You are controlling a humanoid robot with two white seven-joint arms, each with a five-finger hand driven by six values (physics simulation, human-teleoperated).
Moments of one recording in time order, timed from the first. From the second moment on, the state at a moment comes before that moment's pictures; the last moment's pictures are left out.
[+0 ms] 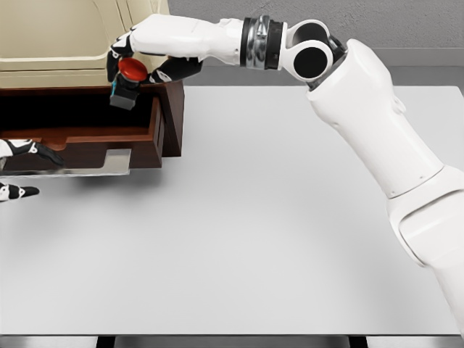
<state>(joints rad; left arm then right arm) -0.36 1.51 -0.75 -1.73 0.42 -0.61 -0.17 -1.13 -0.09 0.71 -1.06 0.20 -0.61 0.61</state>
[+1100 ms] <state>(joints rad) -0.37 1.45 -0.58 -1.76 0.40 -0.61 -0.21 -0.73 -0.83 0.43 -1.61 -0.11 -0.61 0.61</state>
